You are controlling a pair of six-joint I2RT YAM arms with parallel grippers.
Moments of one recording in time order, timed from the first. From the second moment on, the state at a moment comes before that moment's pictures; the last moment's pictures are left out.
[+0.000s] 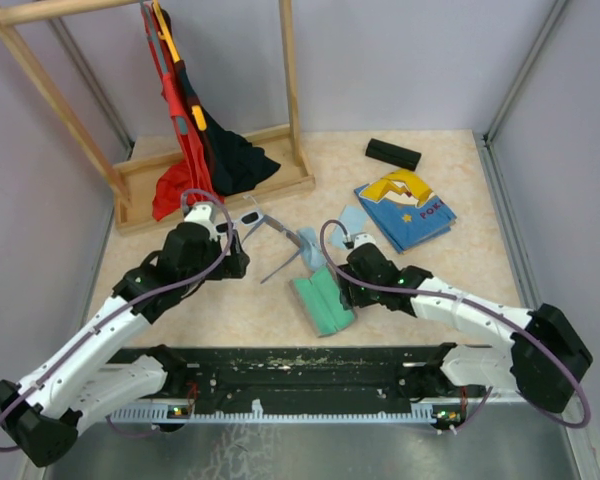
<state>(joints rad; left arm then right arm) -0.64 0.85 0.82 -0.59 -0.28 -0.47 0.80 1.14 0.64 -0.44 0.13 0.46</state>
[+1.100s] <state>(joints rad) -1.00 1.08 0.76 -0.39 -0.26 -0.69 0.94 0.91 0.33 -0.25 0.35 1.25</state>
